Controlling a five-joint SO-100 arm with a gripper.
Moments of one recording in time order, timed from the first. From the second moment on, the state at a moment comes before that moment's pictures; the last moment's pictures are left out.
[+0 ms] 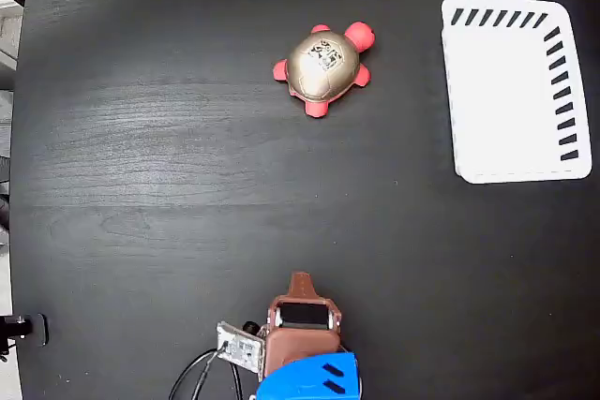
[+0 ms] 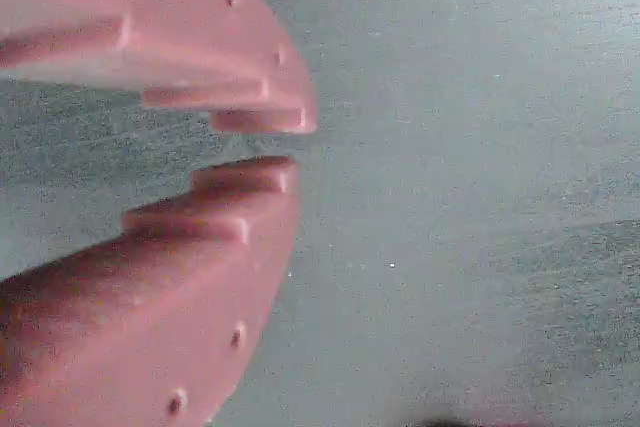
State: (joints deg) arm -0.9 188.6 167.0 77.3 4.9
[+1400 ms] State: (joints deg) arm 0.8 171.2 165.5 67.4 8.6
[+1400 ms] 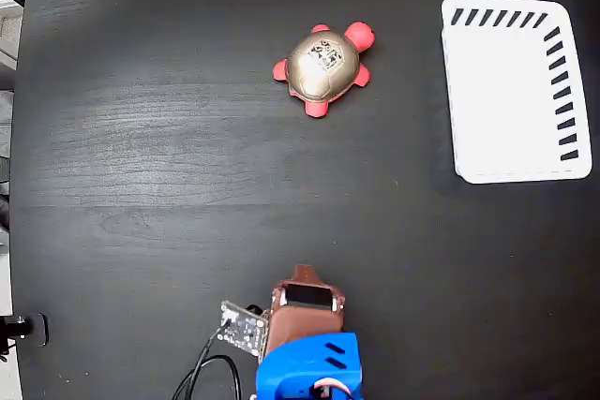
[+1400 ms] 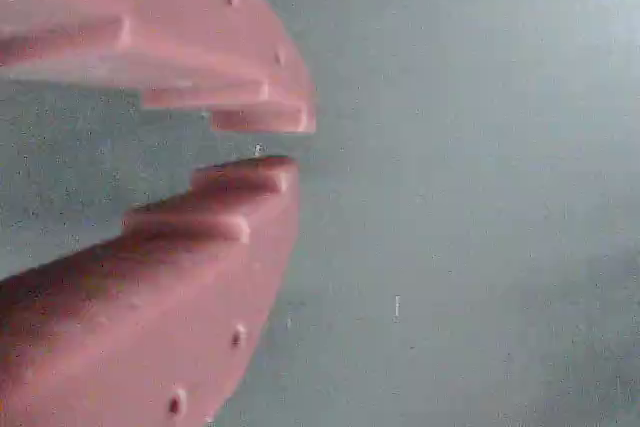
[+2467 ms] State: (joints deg) arm 3.9 99.6 98.0 66.4 -12.3
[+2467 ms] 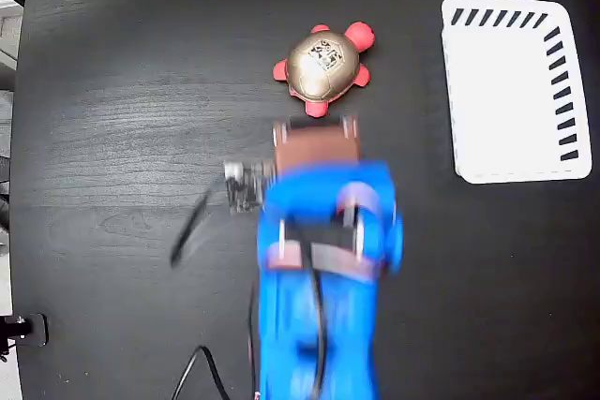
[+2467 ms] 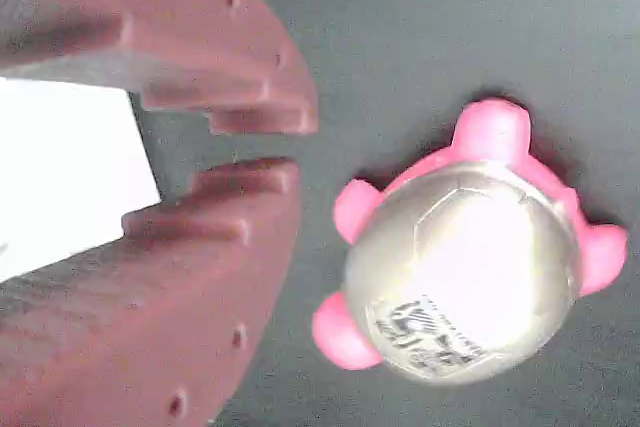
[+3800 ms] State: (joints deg) arm 6.2 40.8 34.9 86.0 -45.5
